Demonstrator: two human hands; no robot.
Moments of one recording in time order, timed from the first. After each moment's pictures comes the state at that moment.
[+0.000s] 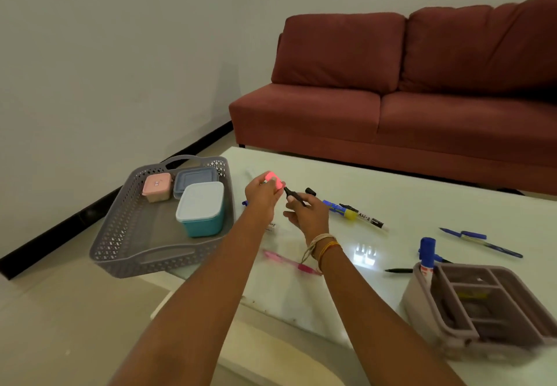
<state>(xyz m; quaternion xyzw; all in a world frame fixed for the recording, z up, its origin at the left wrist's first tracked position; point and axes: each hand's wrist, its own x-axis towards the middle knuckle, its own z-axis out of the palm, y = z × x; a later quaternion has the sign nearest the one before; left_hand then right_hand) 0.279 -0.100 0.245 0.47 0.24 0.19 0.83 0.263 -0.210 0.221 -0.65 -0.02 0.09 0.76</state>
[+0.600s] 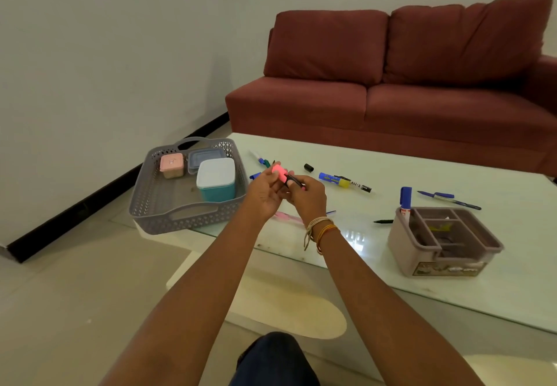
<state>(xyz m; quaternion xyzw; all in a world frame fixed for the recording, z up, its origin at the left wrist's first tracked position) 0.164 -0.113 0.253 0.38 0.14 0.07 0.91 0.168 -0.212 0.244 -0.75 -0.05 -0.04 0.66</state>
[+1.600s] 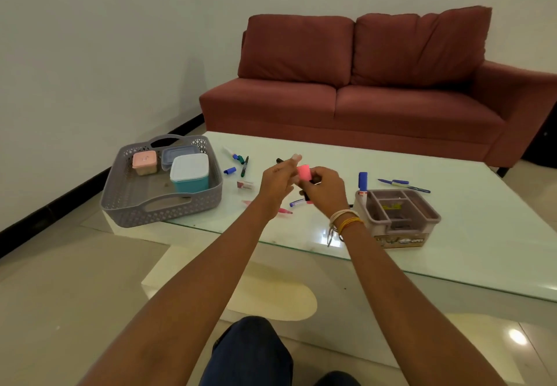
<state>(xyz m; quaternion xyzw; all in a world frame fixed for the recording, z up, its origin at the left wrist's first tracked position) 0.136 -0.202 0.268 0.64 0.07 0.06 0.76 0.143 -0.317 0.266 -0.83 -0.13 -0.12 0.53</state>
